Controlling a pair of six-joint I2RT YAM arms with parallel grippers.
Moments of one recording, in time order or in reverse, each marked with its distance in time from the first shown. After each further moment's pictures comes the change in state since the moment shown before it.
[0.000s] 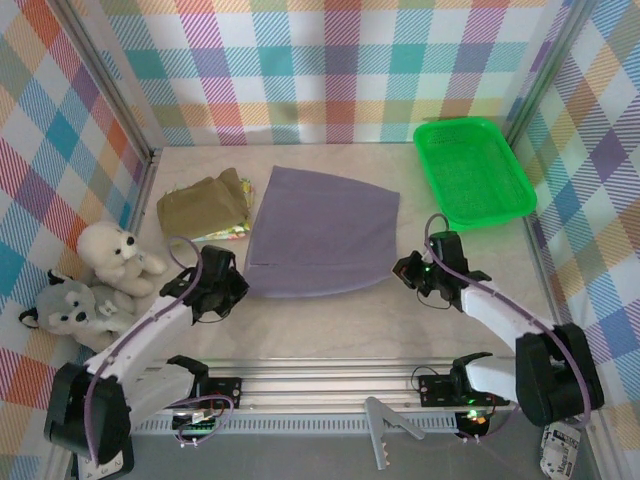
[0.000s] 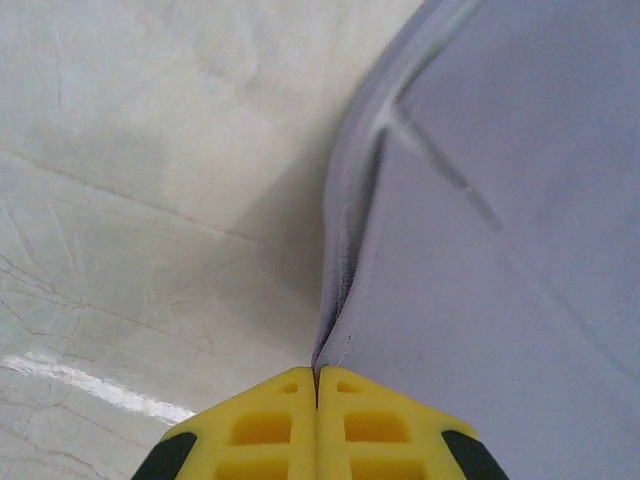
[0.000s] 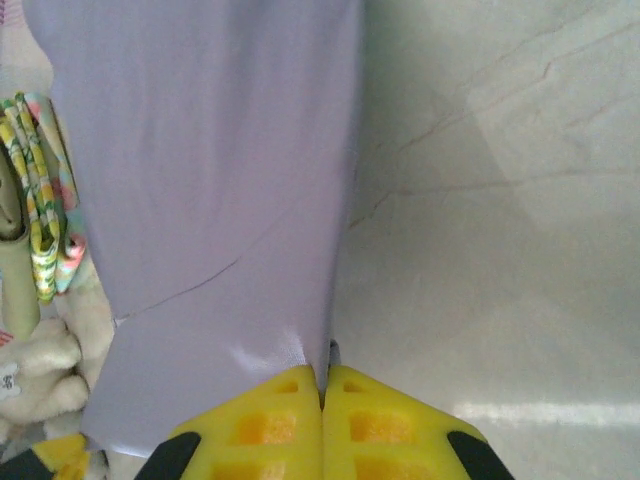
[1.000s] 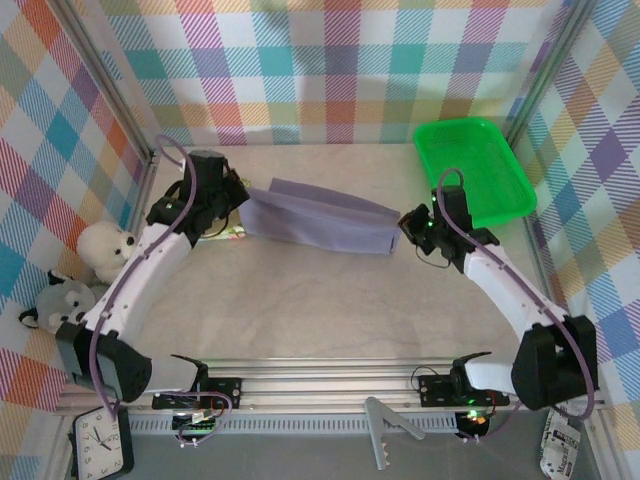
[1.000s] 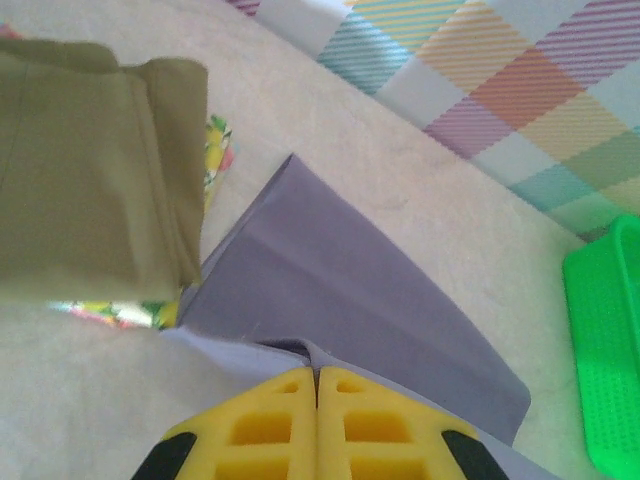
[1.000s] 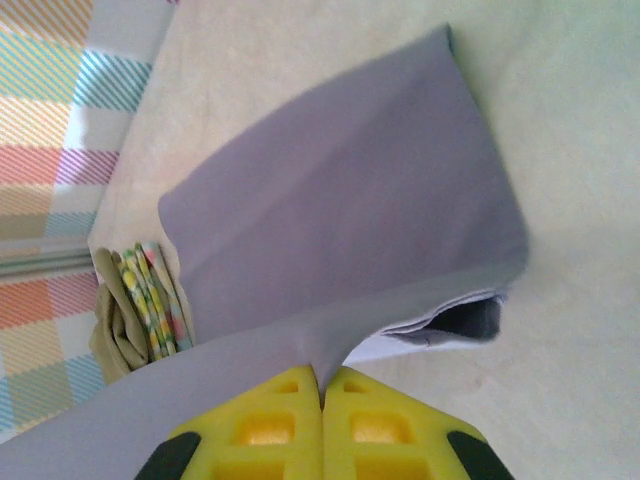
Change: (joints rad) left arm 0.045 0.341 0.731 -0.070 -0.124 0.316; right arm 0.000 0.098 0.386 -0.192 0.177 0.139
